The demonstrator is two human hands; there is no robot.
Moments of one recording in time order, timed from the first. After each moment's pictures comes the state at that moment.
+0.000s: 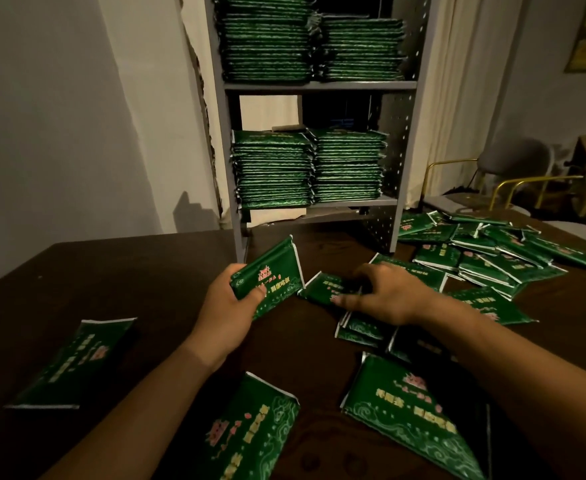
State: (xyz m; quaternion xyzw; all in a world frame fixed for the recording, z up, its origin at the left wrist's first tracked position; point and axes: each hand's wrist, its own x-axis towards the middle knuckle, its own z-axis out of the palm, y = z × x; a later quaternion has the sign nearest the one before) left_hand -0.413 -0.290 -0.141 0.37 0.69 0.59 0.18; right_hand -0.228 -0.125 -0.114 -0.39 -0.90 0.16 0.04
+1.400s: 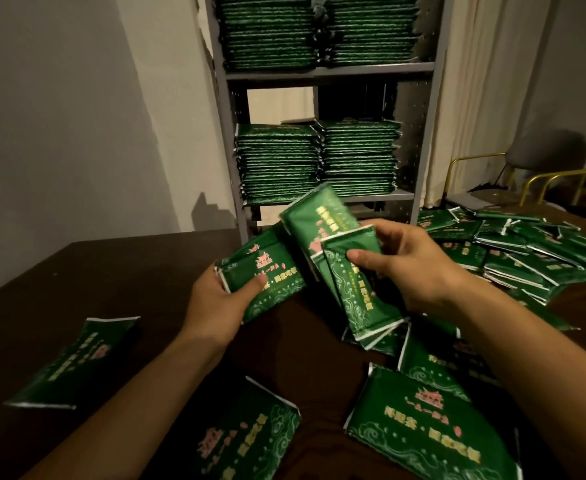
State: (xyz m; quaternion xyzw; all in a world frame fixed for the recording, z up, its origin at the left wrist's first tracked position) left_hand -0.419 -0.286 -0.144 0.30 0.65 0.67 0.19; right_hand -0.227 -0.121 -0.103 -0.18 -0.74 0.58 0.30
